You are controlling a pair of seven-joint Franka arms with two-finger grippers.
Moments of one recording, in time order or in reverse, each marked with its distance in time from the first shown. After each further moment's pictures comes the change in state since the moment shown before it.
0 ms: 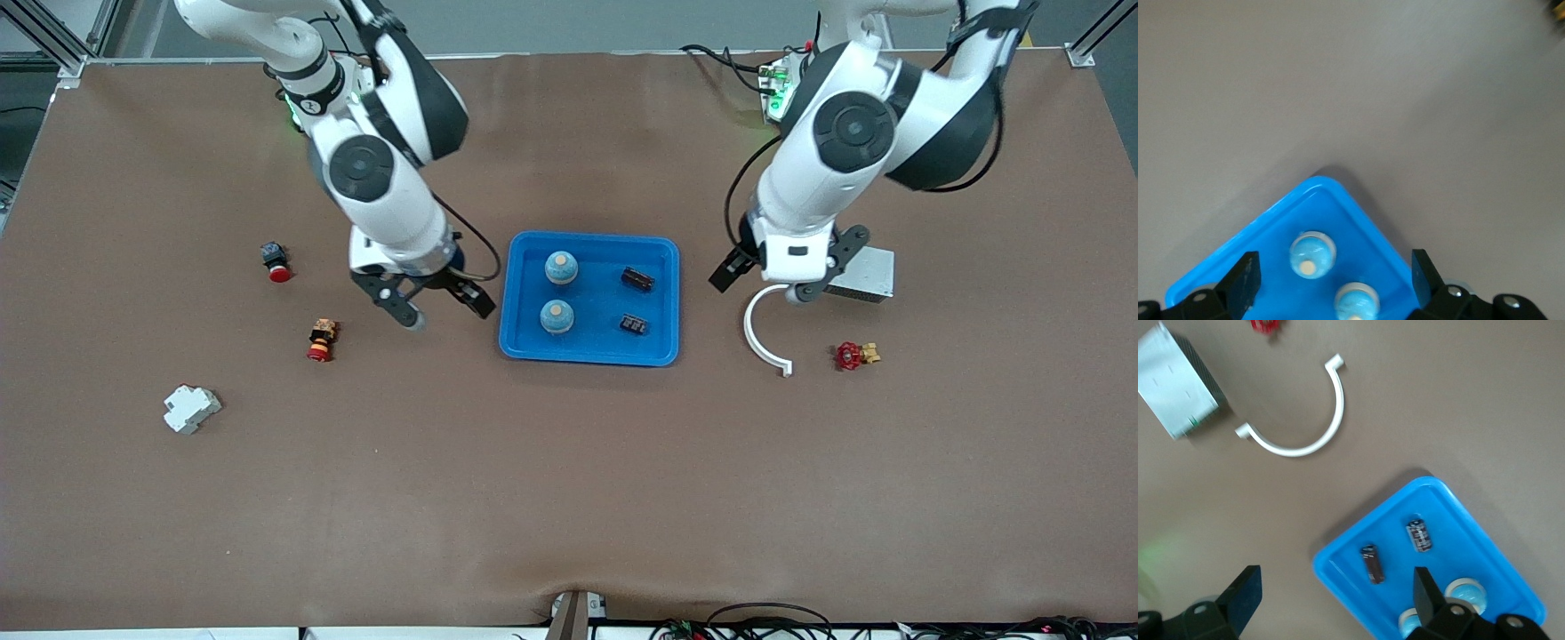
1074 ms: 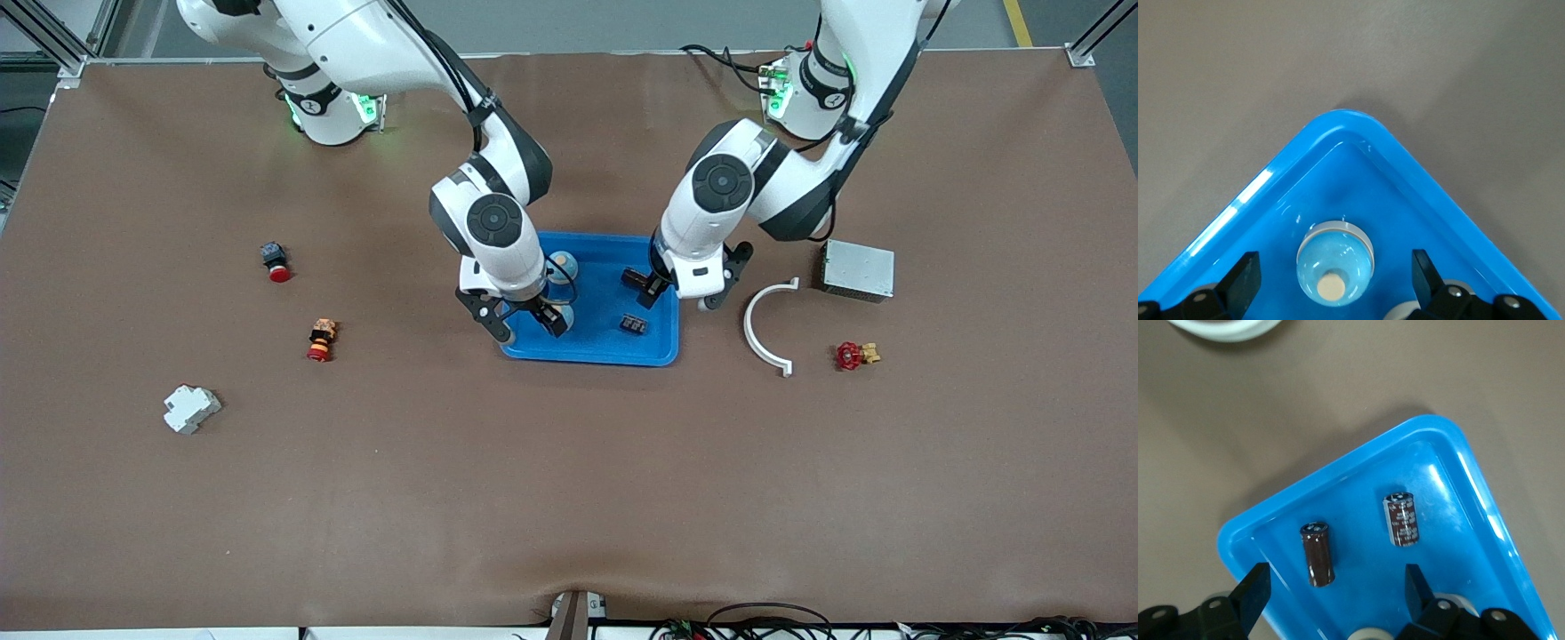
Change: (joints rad) left arm -0.106 0.199 -0.045 -0.195 0.085 0.437 -0.352; right arm 0.130 0.296 -0.007 0.122 -0.008 0.150 0.197
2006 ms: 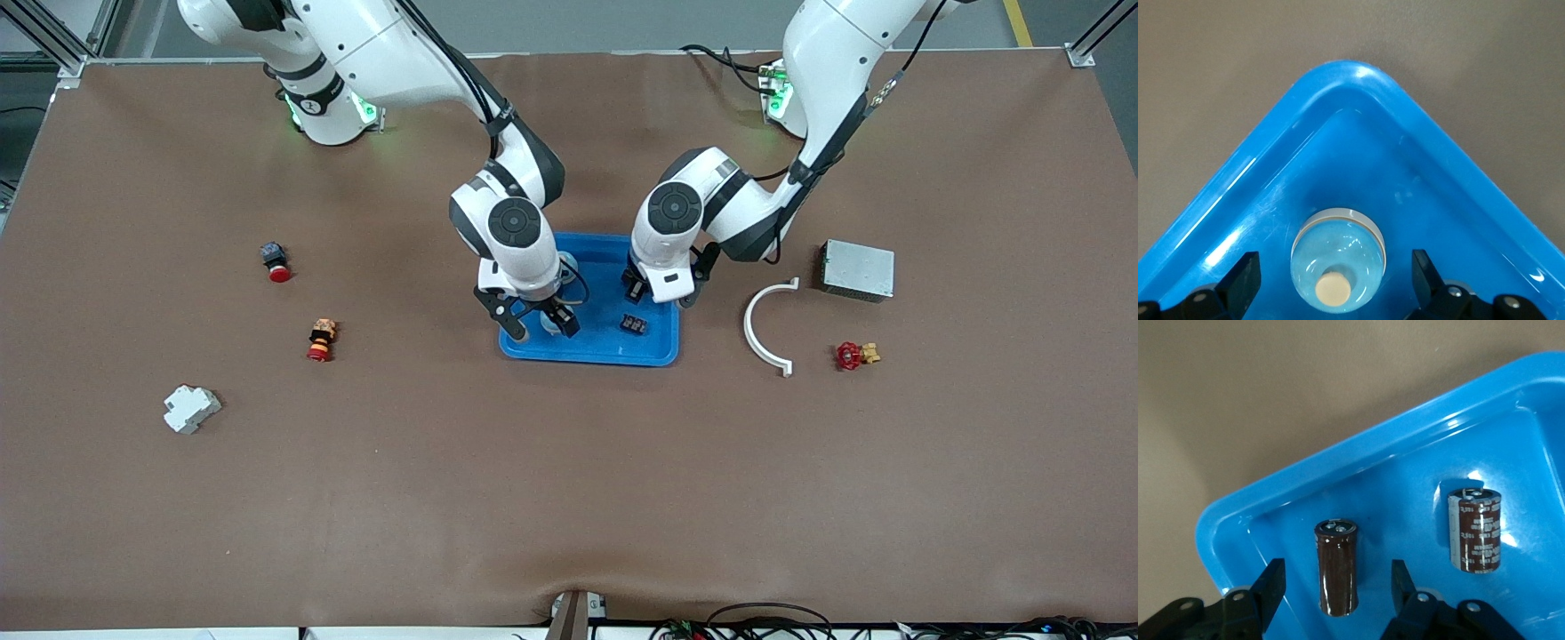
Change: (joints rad) left arm -0.054 0.141 0.000 0.000 0.072 0.042 -0.165; right arm 0.041 0.060 -0.002 0.007 -0.001 0.067 0.068
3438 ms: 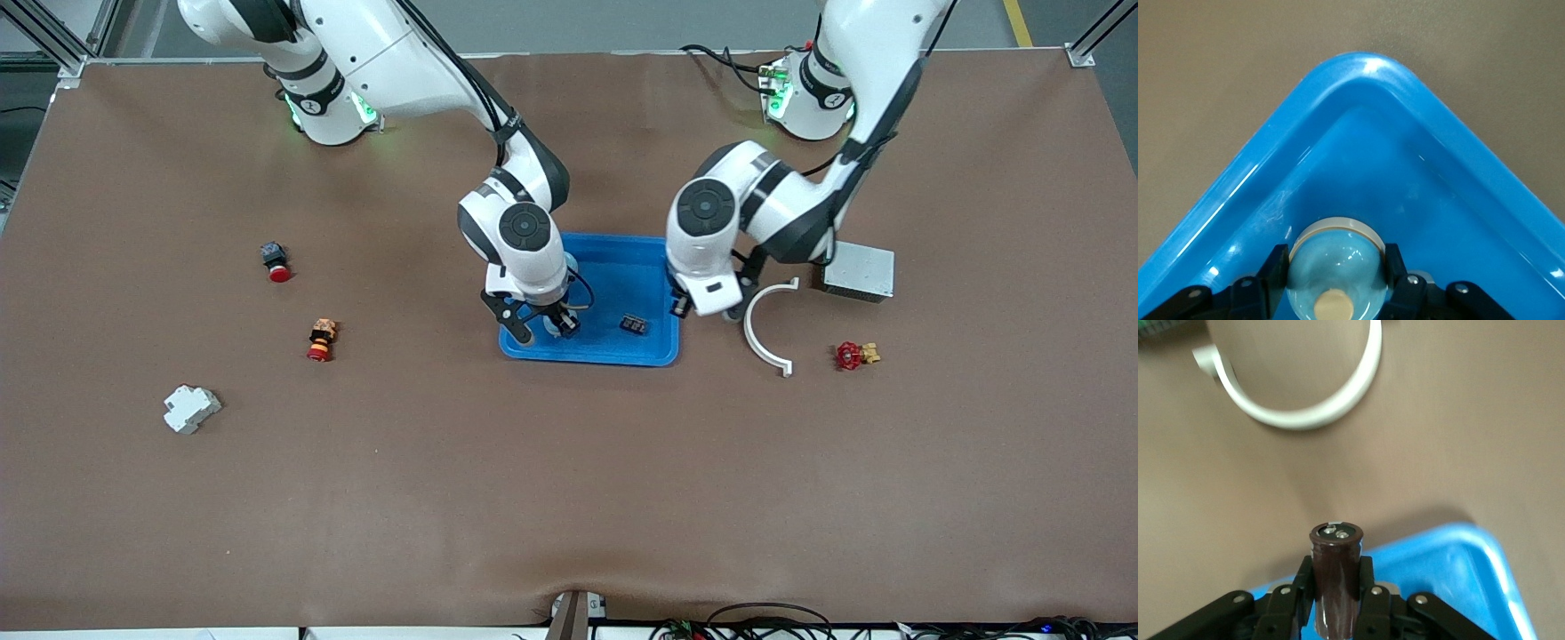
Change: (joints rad) left arm 0.119 -0.140 0.010 0.056 0.119 -0.249 0.020; right arm 0.007 0.044 -0.001 0.044 -0.038 0.009 0.052
